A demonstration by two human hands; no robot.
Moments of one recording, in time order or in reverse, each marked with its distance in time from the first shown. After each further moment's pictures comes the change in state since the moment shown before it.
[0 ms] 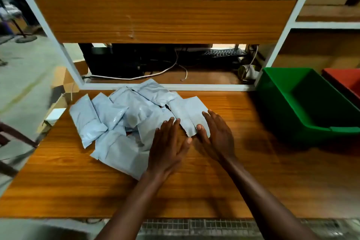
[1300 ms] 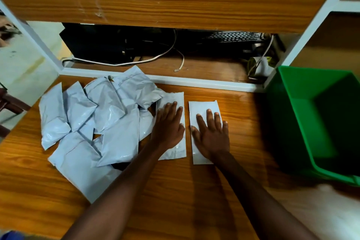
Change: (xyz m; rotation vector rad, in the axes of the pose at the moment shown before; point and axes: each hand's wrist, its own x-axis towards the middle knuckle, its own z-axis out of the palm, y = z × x) left_hand 0.159 -0.017 0.119 0.416 -0.179 -0.031; right_hand 0.090 0.116 0.039 -0.340 -0.404 -0.058
